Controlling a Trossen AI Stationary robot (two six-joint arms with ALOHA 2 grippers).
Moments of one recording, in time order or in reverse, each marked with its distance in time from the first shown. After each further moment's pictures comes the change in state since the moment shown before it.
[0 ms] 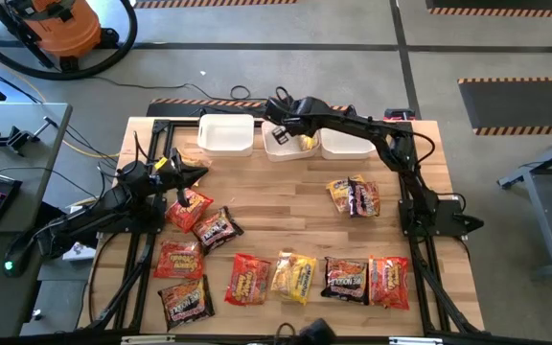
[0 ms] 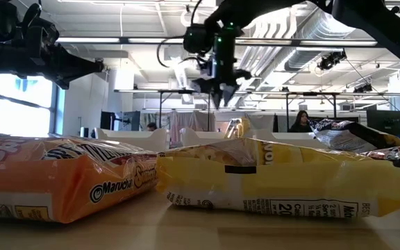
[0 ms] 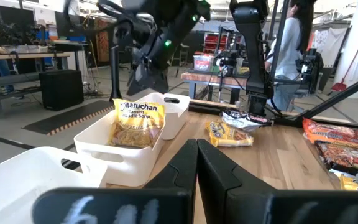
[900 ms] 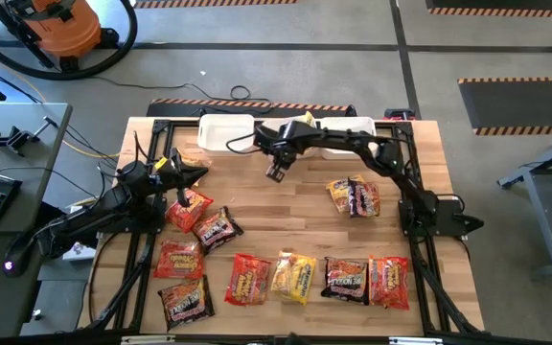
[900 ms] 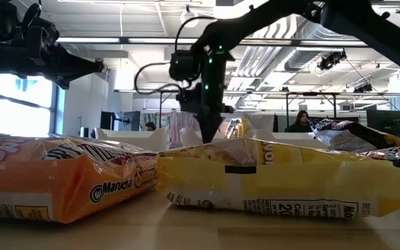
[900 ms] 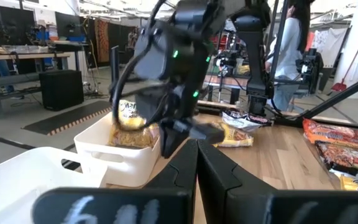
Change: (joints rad) left arm 0.000 0.000 0.000 0.000 0.001 0.000; right arm 0.070 0.117 -0.094 0.059 -0.381 -0.276
